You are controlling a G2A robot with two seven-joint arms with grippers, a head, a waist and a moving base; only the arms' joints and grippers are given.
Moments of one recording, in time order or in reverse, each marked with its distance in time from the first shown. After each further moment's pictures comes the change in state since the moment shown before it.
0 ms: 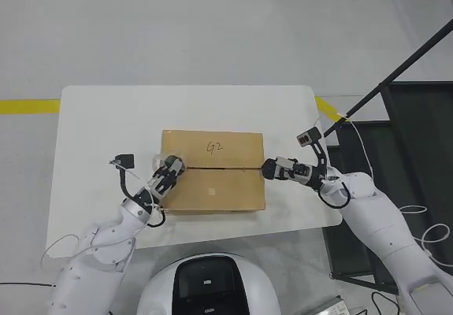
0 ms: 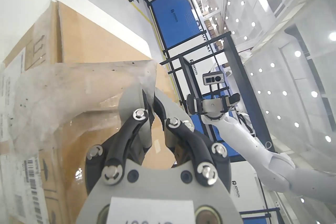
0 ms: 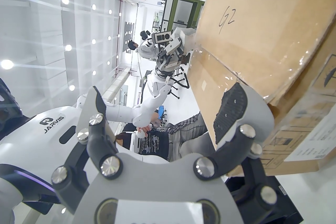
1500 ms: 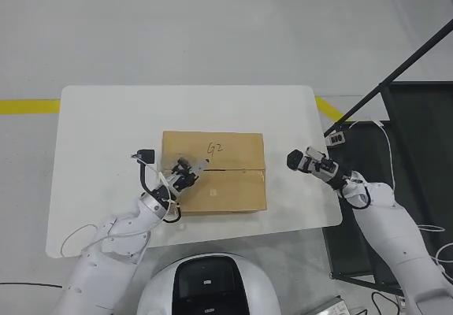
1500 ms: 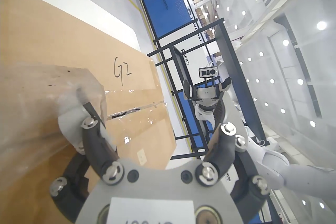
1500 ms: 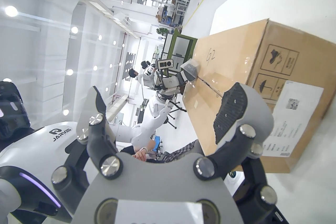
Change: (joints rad) left arm -0.097 -0.029 0.118 0.080 -0.068 -0.053 0.005; right arm -0.123 0.001 0.215 0.045 0.065 -0.069 -0.039
